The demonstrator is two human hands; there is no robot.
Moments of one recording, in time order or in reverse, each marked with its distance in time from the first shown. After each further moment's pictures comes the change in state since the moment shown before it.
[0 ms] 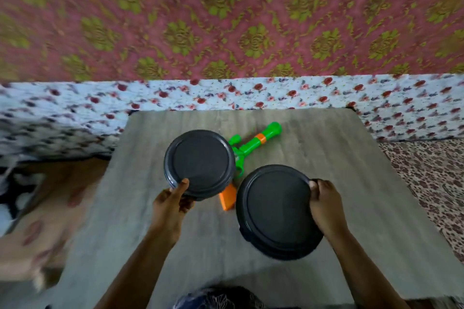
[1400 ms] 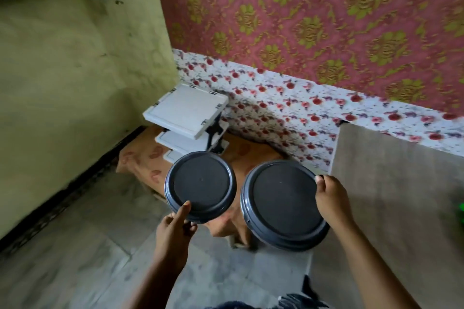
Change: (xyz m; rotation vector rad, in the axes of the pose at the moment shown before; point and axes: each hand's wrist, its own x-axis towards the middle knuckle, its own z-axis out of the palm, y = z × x) left_hand -0.017 0.140 -0.525 -0.306 0.451 0.111; right_hand -0.210 -0.411 0.324 -0.022 -0.368 -0.359
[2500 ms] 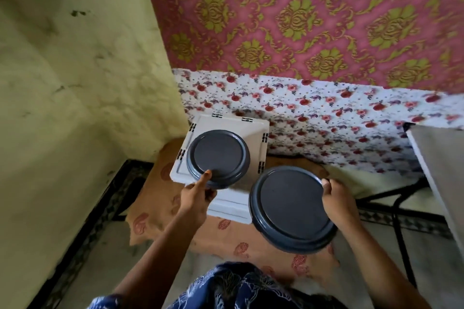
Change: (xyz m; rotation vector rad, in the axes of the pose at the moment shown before) left_hand 0.368 0.193 0.029 0.216 -0.207 -0.203; right_hand 0.119 -0.203 0.198 -0.038 0.091 0.363
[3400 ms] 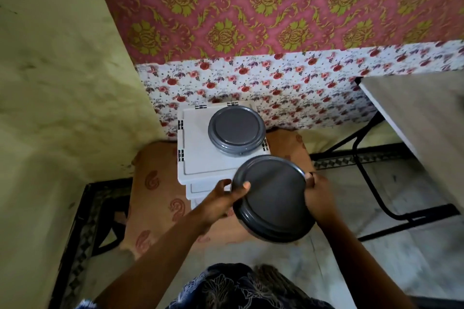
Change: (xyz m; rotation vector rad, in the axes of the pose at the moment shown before) left_hand -0.003 0.042 -0.062 0.952 -0.755 -0.133; right_hand -0.107 -0.065 0.087 0.113 0.225 0.254
